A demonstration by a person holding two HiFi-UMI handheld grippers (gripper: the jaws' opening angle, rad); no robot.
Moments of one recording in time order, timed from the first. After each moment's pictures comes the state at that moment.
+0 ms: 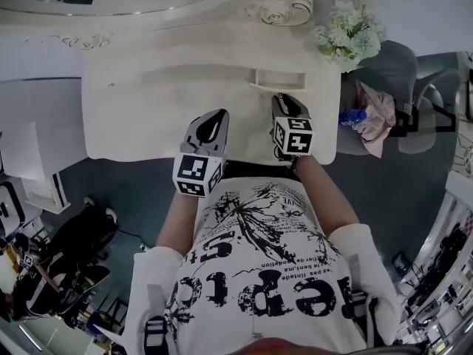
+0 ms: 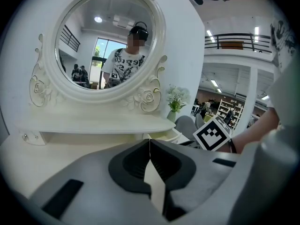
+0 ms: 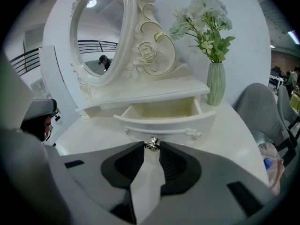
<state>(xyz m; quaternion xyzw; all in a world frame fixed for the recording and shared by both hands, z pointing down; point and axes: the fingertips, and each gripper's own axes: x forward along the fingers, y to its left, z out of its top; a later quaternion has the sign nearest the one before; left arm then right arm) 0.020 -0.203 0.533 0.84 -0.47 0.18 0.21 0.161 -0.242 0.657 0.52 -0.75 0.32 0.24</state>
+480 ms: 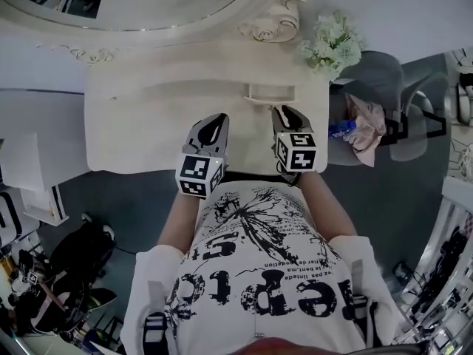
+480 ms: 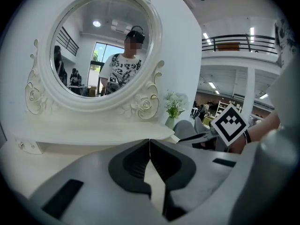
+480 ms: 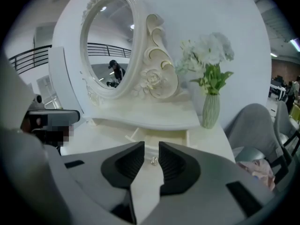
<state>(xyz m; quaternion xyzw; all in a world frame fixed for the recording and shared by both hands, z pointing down) 0.032 -0.215 0.515 0.85 -0.47 0.16 0.19 0.173 -0.237 0.590 0.52 -0.77 0.28 0.23</state>
